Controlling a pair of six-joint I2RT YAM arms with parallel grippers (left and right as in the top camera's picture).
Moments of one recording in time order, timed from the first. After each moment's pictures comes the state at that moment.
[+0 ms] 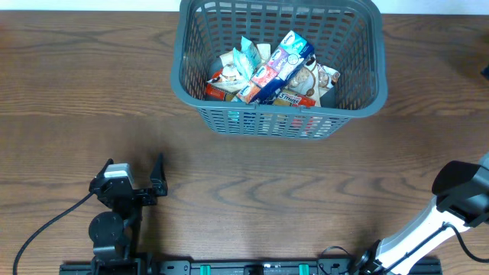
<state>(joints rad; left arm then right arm) 0.05 0.01 0.07 -0.23 0.03 -0.09 -0.55 2.08 2.51 -1.64 0.28 0.30</state>
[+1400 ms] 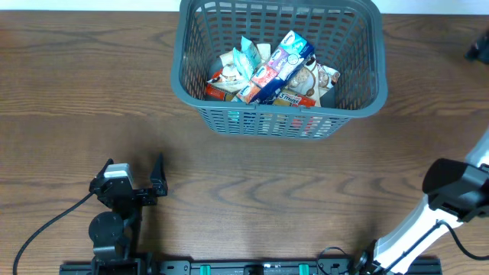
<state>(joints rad) 0.05 0.01 0.07 -0.23 0.03 -0.09 -0.43 2.07 2.51 -1.50 0.28 0.30</state>
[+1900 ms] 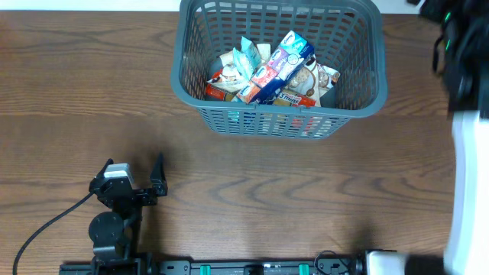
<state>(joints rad) 0.05 0.01 0.07 -0.23 0.03 -0.09 0.00 1.47 1.87 -0.66 0.27 0.19</state>
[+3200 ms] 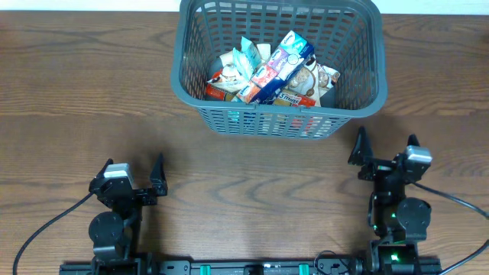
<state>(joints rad) 0.05 0.01 0.07 -0.23 0.03 -0.09 0.00 0.37 0.12 0.28 0.11 0.15</state>
